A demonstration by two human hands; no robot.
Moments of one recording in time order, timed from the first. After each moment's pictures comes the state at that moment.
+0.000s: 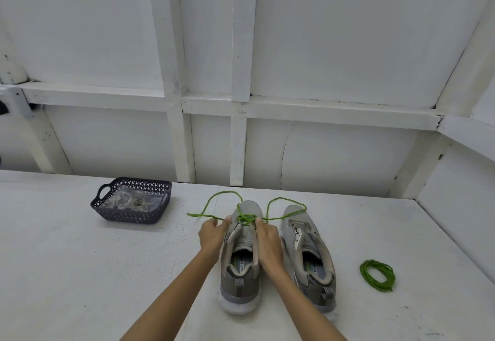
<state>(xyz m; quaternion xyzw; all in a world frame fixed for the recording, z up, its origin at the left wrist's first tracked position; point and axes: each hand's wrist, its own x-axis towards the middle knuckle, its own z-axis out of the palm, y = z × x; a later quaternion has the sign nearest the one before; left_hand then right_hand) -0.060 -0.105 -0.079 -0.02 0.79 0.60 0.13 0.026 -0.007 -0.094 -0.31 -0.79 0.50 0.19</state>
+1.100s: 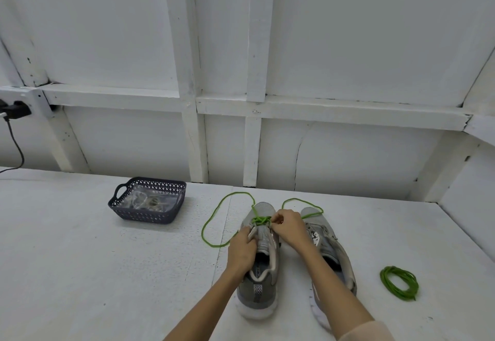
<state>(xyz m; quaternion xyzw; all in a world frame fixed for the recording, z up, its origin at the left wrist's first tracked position) -0.036 -0.096 -0.099 0.17 0.85 0.48 0.12 -0.006 0.052 -0.073 -0.24 -0.91 0.33 0.10</state>
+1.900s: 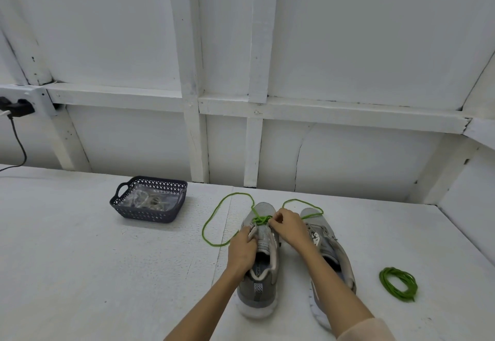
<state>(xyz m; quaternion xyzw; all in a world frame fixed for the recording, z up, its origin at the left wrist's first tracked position) -0.034 -0.098 -0.095 0.17 0.85 0.48 0.11 -0.005 0.049 -0.069 -0.24 -0.92 0.30 0.08</state>
